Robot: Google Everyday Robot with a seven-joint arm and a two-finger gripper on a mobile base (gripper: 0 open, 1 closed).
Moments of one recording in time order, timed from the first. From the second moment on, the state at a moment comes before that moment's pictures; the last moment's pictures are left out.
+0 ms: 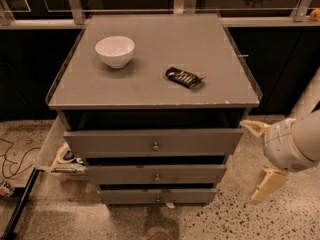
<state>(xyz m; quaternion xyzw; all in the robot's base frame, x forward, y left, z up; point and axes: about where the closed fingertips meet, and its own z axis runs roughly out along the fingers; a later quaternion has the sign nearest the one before) 0.407 -0.218 0.789 -0.63 0.73 0.06 0.25</state>
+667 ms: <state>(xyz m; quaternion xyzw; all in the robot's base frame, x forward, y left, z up) 0.408 -0.218 0.789 -0.65 0.71 0.05 0.26</state>
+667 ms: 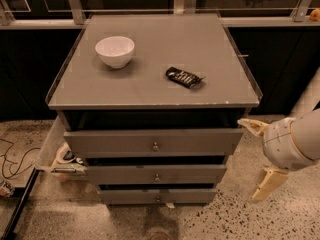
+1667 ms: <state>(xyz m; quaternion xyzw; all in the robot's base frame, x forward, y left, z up) 0.424 -0.210 0.670 -0.64 0.72 0.09 0.26</state>
